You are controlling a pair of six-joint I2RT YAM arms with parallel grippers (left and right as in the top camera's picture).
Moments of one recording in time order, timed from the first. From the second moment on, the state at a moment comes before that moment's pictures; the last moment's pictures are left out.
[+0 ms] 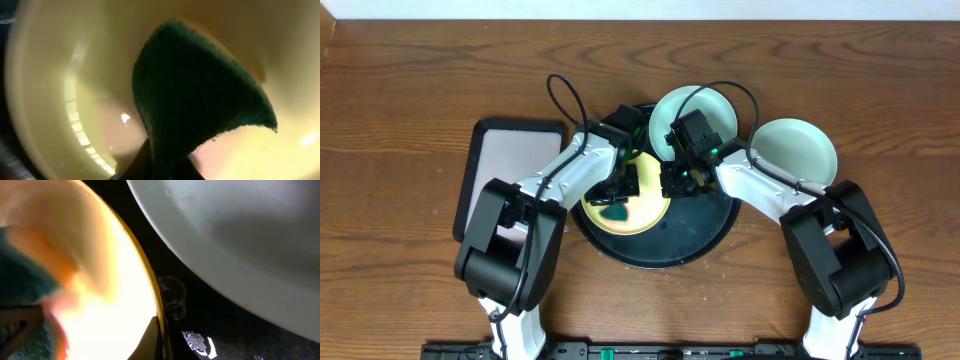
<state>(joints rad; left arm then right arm) -0.43 1.95 1.27 -0.93 -0.02 -0.59 0.54 1.97 1.21 -0.45 -0.27 0.46</state>
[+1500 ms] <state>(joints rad) -0.39 1.97 1.31 -0.92 0.27 -0.31 0.54 1.97 1.21 -0.45 -0.26 0.46</state>
